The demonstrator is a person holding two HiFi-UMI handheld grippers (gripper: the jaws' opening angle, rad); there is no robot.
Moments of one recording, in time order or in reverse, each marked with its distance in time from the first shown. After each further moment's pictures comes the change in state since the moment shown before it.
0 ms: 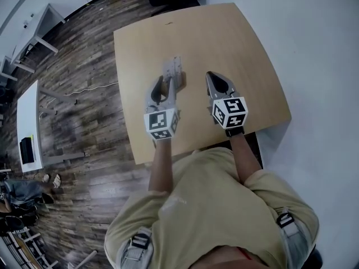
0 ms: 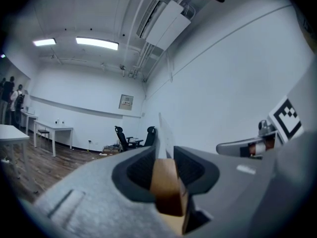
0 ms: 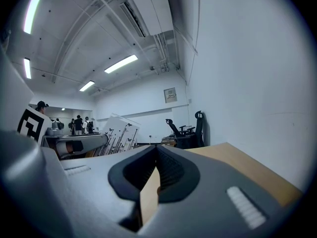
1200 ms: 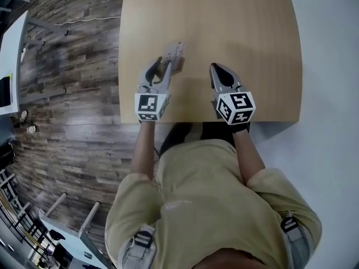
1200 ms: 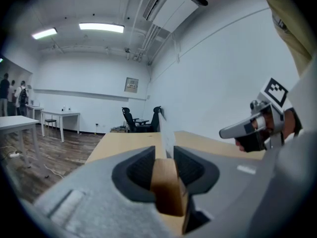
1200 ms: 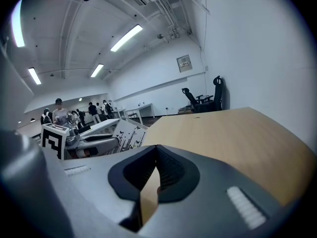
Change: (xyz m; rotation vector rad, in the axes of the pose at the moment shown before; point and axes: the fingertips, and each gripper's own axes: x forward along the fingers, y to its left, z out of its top) left arm -0.059 0.068 -0.154 -0.028 0.171 0.016; right arm 0.020 0.065 -0.141 0.040 0.330 0.203
